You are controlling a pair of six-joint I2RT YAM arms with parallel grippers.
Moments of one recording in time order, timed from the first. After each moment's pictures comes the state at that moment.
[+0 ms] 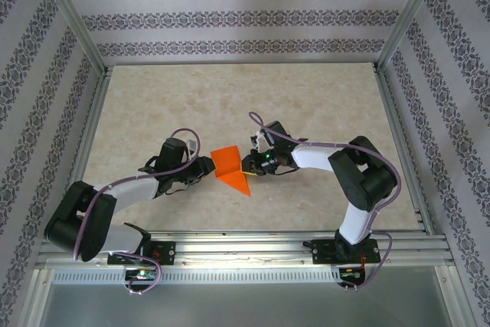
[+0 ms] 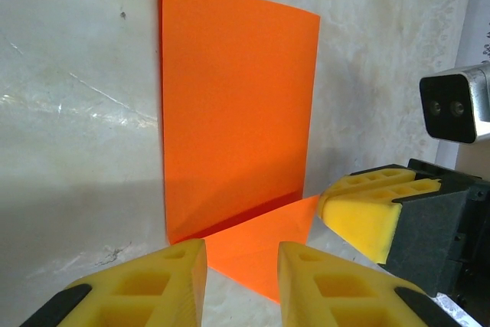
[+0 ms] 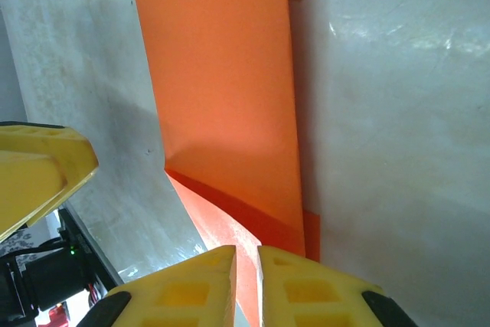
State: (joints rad) left arm -0.38 1.35 0.45 0.12 0.45 -0.96; right arm 0.59 1.78 0.88 -0.09 -0.65 0.73
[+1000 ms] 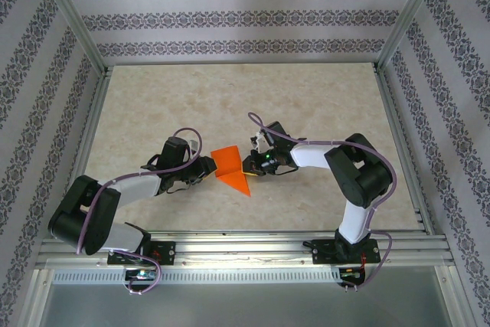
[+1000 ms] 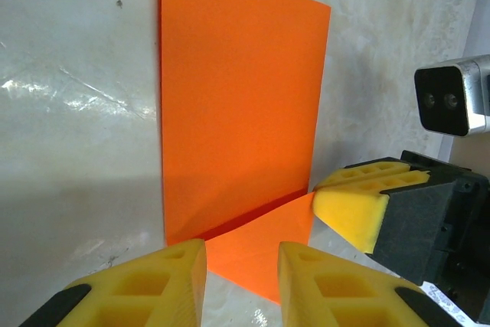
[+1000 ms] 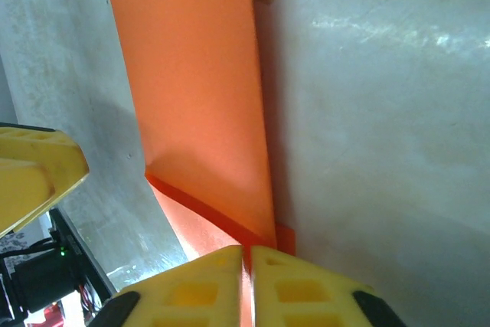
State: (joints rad) left arm -0.38 1.39 0.47 0.12 0.48 -0.97; right arm 0.58 1.82 0.88 -0.09 -0.66 0.70
